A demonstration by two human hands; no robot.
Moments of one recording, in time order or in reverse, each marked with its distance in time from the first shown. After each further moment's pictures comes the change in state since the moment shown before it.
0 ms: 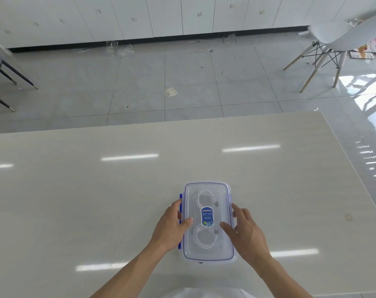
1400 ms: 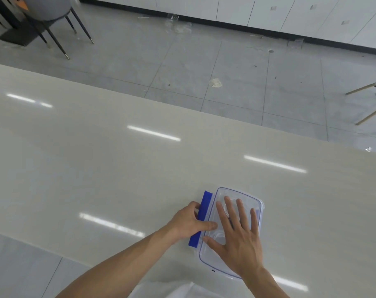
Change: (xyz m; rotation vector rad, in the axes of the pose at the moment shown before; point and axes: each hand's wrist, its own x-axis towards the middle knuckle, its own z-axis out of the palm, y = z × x) left_hand 0.012 -0.020 -0.010 -0.315 -0.187 -0.265; right_hand 0.029 -0.037 0.046 -0.580 0.039 -0.619
